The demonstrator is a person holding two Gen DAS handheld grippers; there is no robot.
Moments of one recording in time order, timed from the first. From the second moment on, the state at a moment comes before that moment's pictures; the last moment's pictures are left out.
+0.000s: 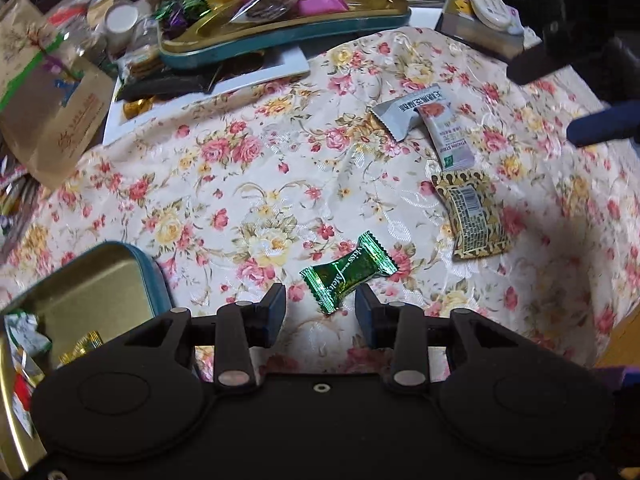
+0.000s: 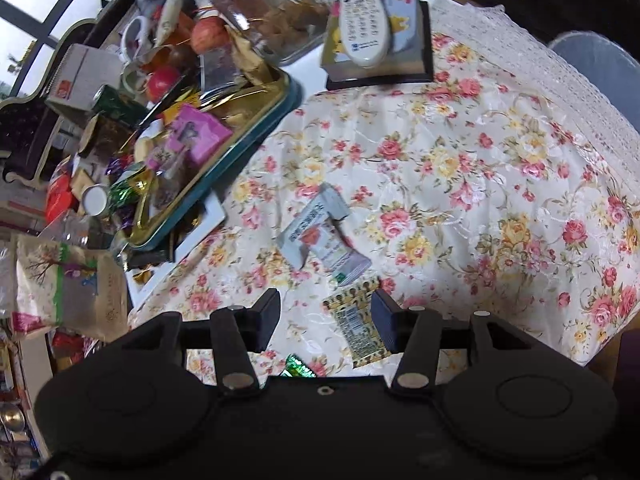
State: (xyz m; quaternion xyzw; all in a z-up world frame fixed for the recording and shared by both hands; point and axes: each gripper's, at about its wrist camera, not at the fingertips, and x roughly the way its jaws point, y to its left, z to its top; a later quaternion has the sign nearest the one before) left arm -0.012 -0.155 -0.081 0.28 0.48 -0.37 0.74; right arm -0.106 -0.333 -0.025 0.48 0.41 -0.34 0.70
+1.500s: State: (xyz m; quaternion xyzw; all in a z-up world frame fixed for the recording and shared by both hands) left arm -0.035 -0.177 -0.091 0.47 0.37 -0.46 0.66; right arm -0.106 -0.330 0.000 0.44 0.42 -0.32 0.72
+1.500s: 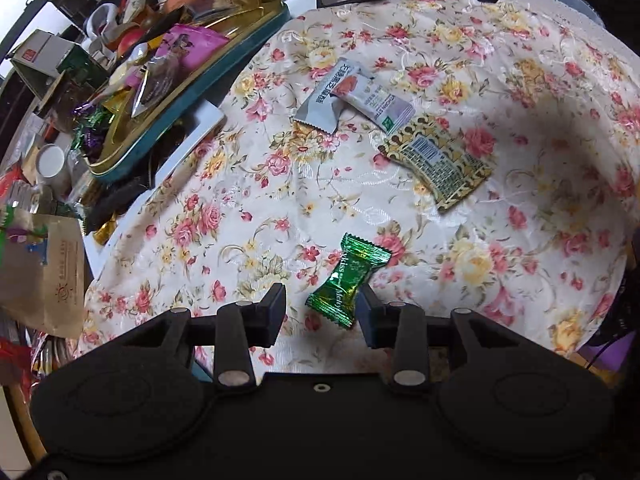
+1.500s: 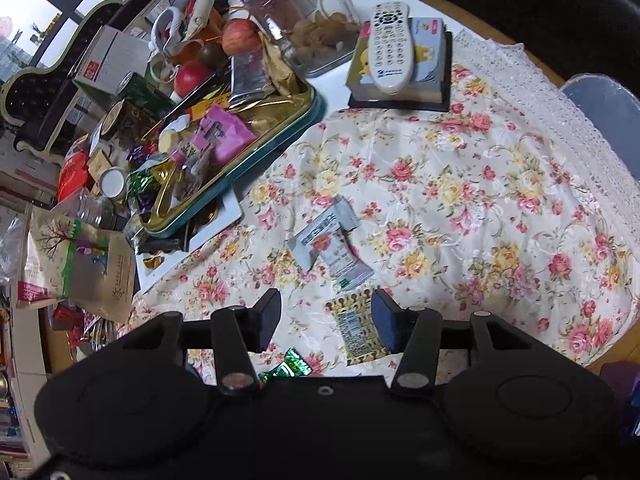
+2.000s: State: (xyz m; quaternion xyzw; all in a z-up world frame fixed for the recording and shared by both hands) left arm -0.015 -0.195 -0.089 0.42 0.40 -0.51 0.64; right arm -0.105 -0.334 -0.008 0.47 0.43 -0.32 0.71
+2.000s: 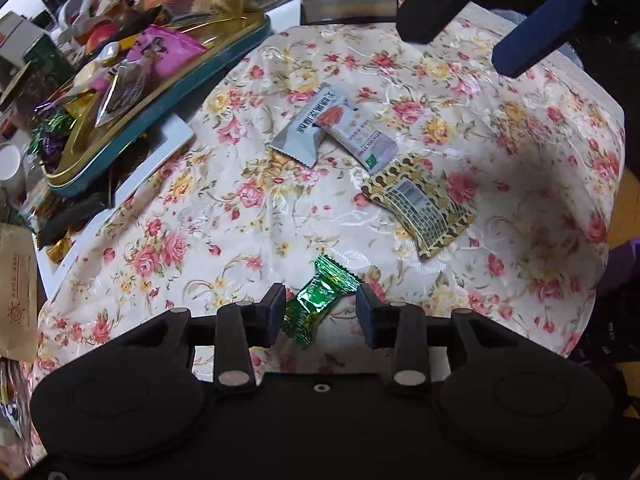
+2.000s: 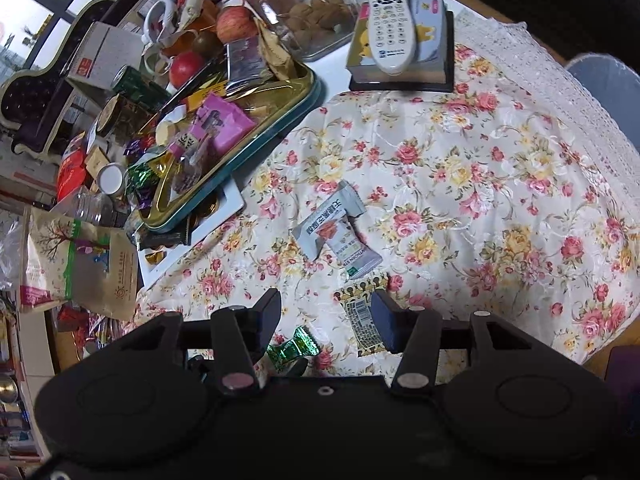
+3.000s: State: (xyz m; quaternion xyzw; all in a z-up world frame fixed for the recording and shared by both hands) left arm 0.032 -0.213 -0.109 0.25 0.62 -0.33 0.67; right arm -0.115 -0.340 -0.025 0.48 0.44 -0.33 0.68
